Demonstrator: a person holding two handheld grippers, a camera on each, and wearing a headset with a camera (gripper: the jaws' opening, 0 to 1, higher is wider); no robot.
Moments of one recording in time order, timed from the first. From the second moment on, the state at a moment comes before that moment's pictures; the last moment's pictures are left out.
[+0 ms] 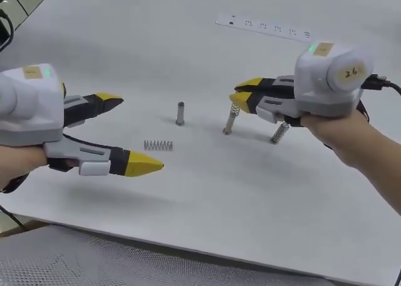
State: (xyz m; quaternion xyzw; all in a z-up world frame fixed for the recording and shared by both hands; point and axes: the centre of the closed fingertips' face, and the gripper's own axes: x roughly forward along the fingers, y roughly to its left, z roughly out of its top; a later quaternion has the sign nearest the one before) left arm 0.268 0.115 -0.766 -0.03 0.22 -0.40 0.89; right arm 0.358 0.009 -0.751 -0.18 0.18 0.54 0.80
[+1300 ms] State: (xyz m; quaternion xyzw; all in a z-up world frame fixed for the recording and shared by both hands) left arm 0.268 0.117 -0.766 -0.03 0.22 -0.39 0.89; right arm 0.352 0.009 -0.801 -0.23 0.22 0.54 0.78
